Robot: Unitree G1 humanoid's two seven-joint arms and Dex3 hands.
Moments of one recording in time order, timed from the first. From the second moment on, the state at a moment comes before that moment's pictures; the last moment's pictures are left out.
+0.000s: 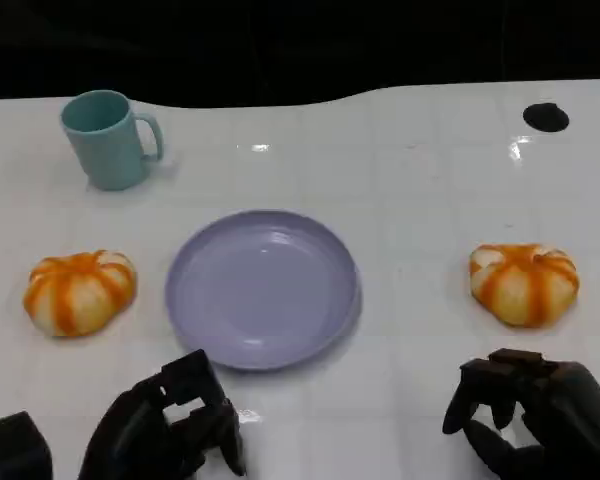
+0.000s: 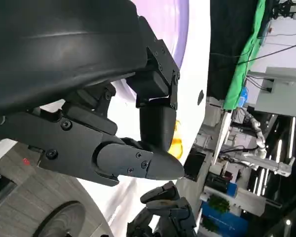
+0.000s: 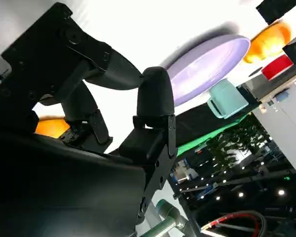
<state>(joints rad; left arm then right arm) 0.05 -0.03 0.09 0.42 -0.36 -0.25 -0.71 -0.08 -0.35 0.28 0.54 -0.71 -0.89 -0.55</state>
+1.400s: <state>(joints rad) 0.04 -0.03 0.09 0.43 -0.36 -0.26 -0.71 0.01 -0.46 0.26 0.00 -1.01 -0.21 -0.37</state>
